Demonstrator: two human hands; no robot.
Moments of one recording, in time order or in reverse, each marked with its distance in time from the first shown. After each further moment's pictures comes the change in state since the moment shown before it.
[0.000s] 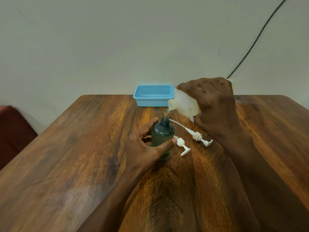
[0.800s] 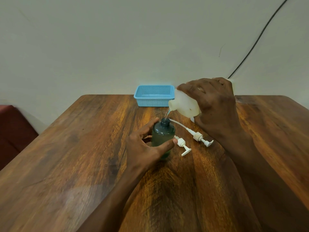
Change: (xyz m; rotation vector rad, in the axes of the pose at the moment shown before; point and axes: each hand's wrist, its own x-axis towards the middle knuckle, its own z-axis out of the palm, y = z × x) left_hand 0.000 0.002 0.000 -0.017 0.004 0.008; right_hand -0.001 0.001 0.002 0.017 -0.014 -0.003
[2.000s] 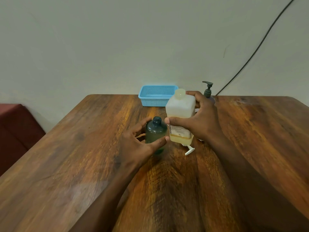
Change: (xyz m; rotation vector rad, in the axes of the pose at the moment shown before) left_hand 0.002 -0.008 -0.027 0.053 0.043 -0.045; right_hand -0.005 -0.040 0.021 0.730 -0.073 0.617
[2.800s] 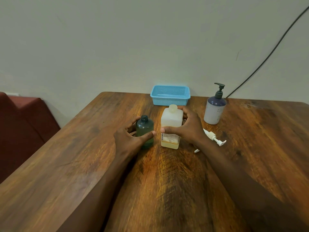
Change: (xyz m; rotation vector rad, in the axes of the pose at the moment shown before) left_hand 0.005 -0.035 -0.046 0.007 0.155 -0.197; right_hand -0.013 0.017 0.066 0.177 -0.261 0.169
